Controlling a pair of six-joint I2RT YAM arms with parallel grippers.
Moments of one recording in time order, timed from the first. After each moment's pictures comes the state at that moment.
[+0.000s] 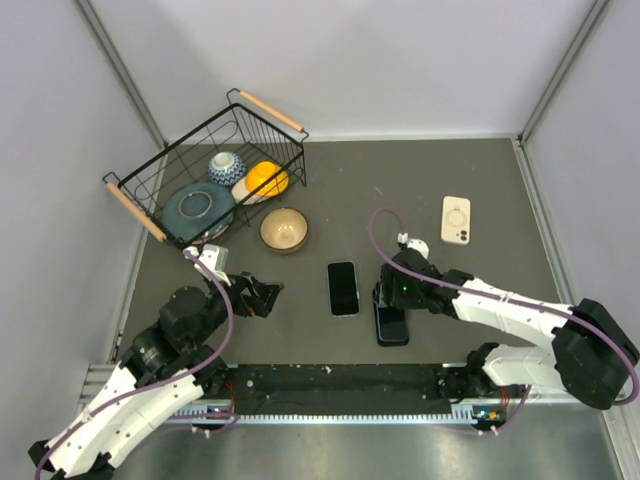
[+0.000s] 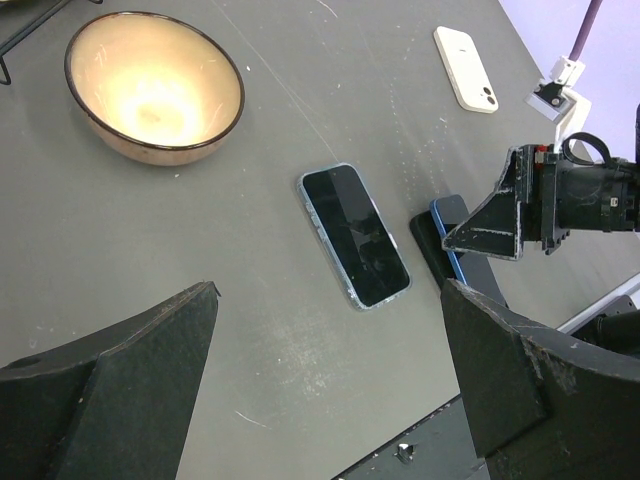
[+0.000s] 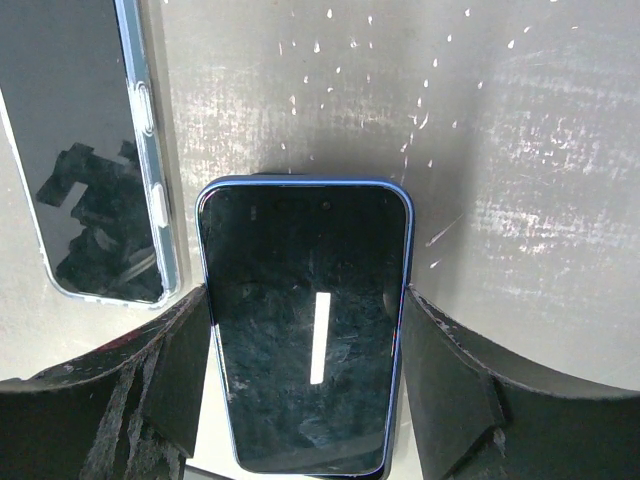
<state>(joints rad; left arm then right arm) -0.75 0.26 0.53 -0.52 -0.18 -0.52 0.79 1.19 0.58 -0.36 0.17 0.74</state>
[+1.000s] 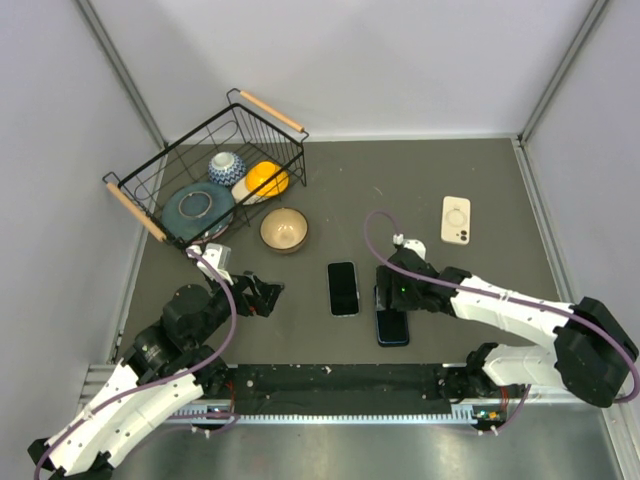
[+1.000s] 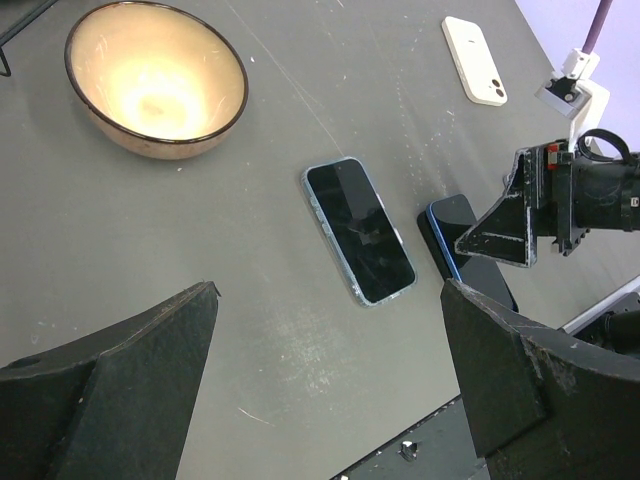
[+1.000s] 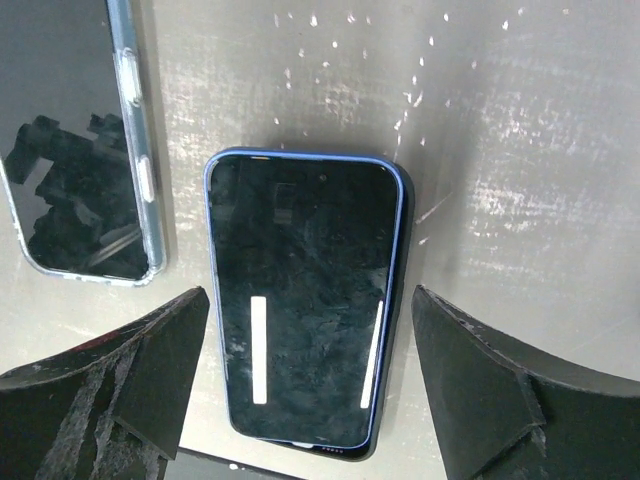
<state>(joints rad) -0.75 0.28 0.53 -0.52 -0.18 -0.52 0.82 1.20 0.62 -0.45 0.20 0.72</state>
